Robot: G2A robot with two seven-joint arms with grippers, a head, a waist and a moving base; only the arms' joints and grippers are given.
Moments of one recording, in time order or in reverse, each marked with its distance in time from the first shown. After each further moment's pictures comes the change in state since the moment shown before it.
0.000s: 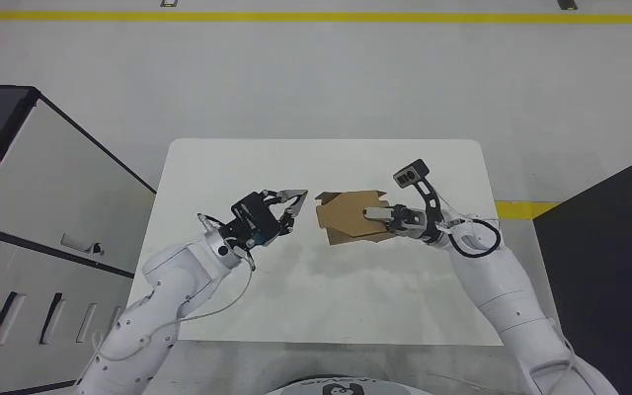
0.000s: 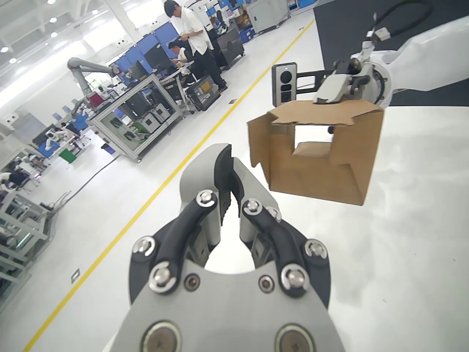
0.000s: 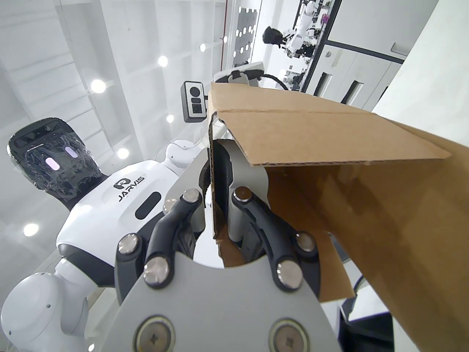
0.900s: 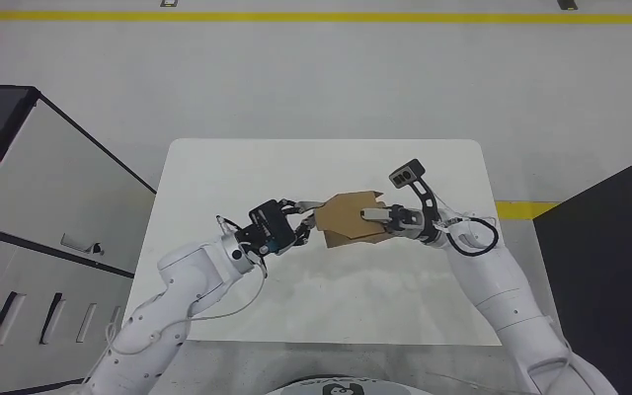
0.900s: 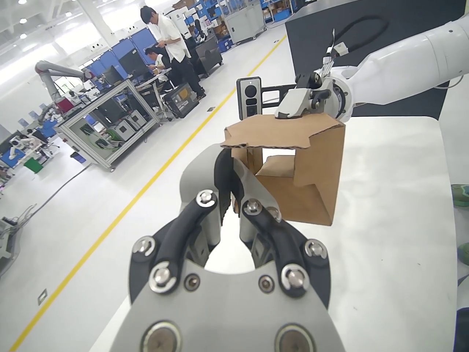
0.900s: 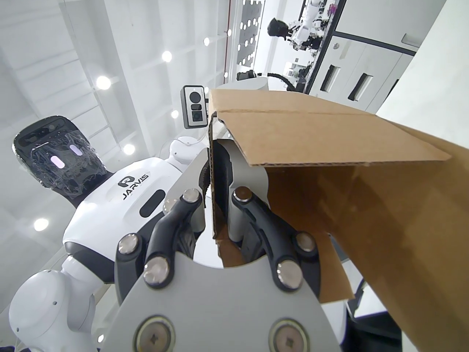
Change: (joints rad) left arm -0.040 -0.010 0.076 0.025 -0.019 -0.089 0.015; right arm 0.014 -0.007 -0.022 0.012 0.031 0.009 0.009
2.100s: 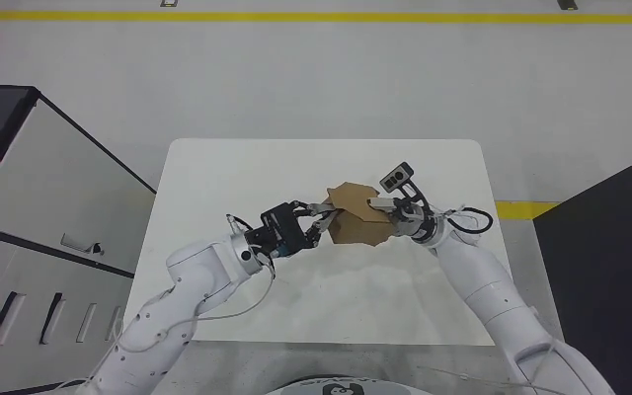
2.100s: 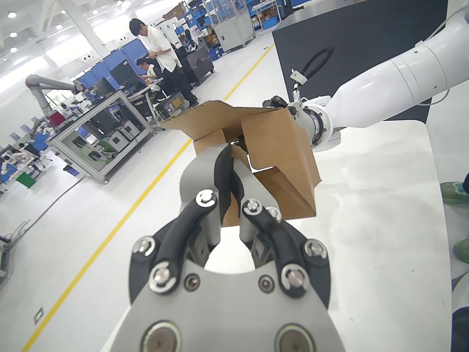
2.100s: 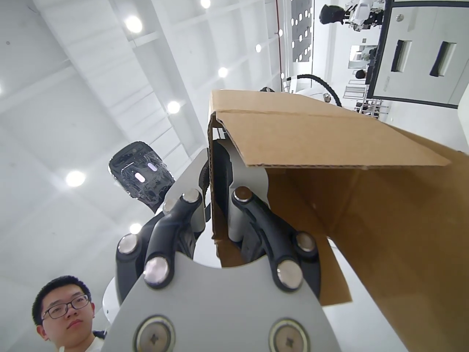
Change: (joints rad) left arm -0.037 -0.009 0.046 -0.014 0.021 -0.011 -0.002; right arm 0.070 -0.040 -0.094 0.186 0.263 0.188 0.088
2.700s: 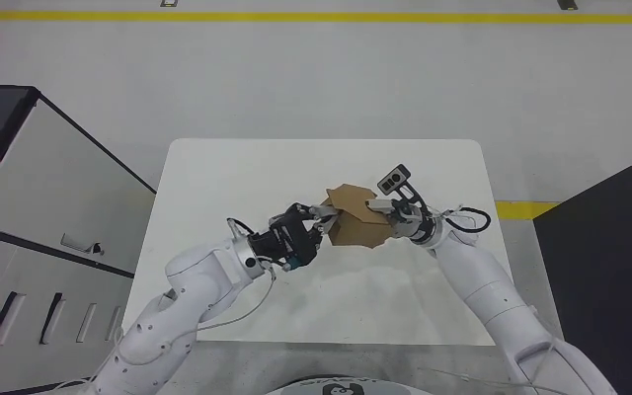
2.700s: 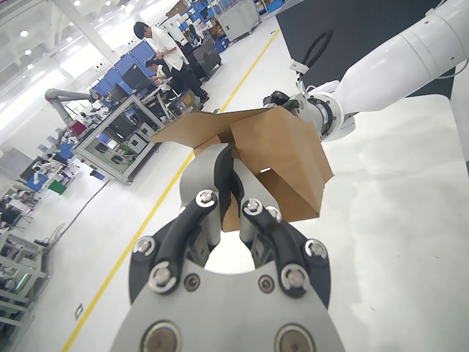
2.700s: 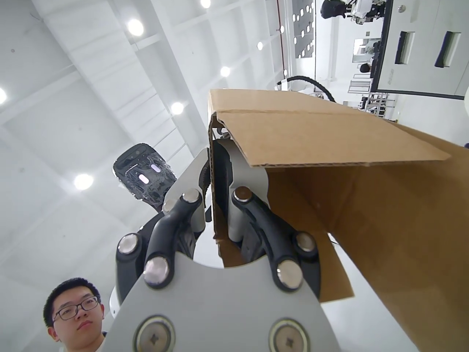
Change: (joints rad) left arm 0.024 0.004 0.009 -0.056 0.168 0.042 -0.023; right arm 0.007 0.008 -0.033 0.007 0.021 0.011 0.000
